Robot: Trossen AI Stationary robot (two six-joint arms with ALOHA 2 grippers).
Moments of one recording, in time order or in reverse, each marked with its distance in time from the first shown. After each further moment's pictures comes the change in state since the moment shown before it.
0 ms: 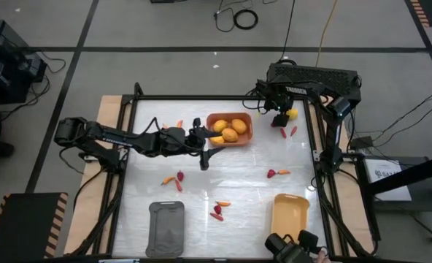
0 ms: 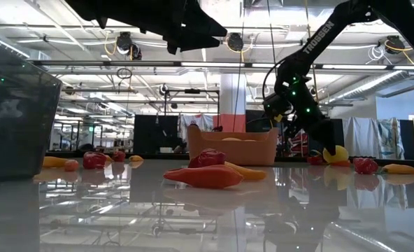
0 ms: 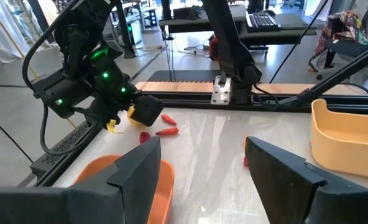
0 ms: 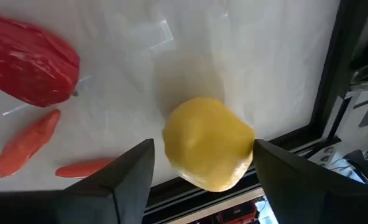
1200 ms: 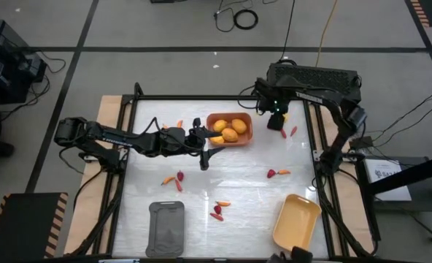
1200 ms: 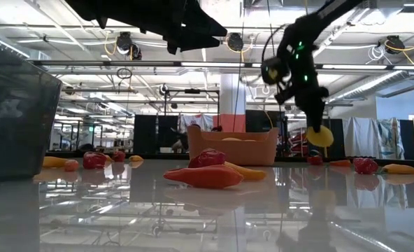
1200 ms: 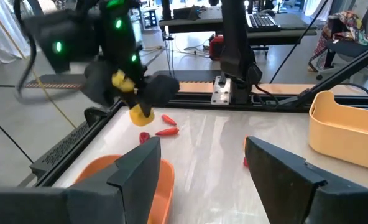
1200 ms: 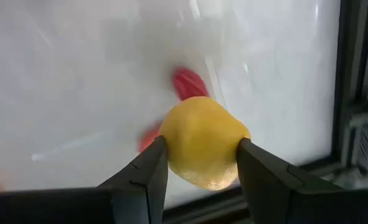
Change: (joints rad) left arm 0.000 0.000 0.000 0.000 0.000 0.000; right arm 0.149 -0.261 0.000 -0.028 -0.268 0.022
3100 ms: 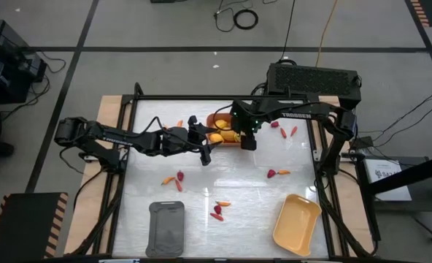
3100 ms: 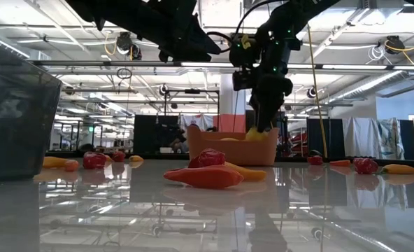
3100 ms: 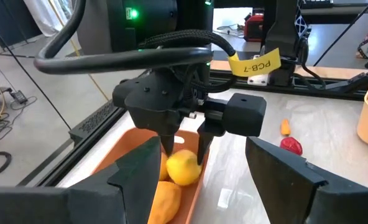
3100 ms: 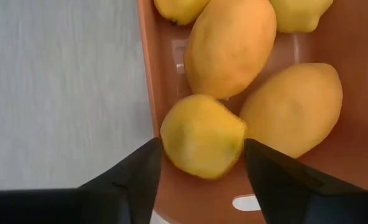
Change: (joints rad) left arm 0.017 0.001 0.001 -0.089 -0.132 -0.051; right arm 0.326 0.075 0.000 0.408 -0.233 0.072
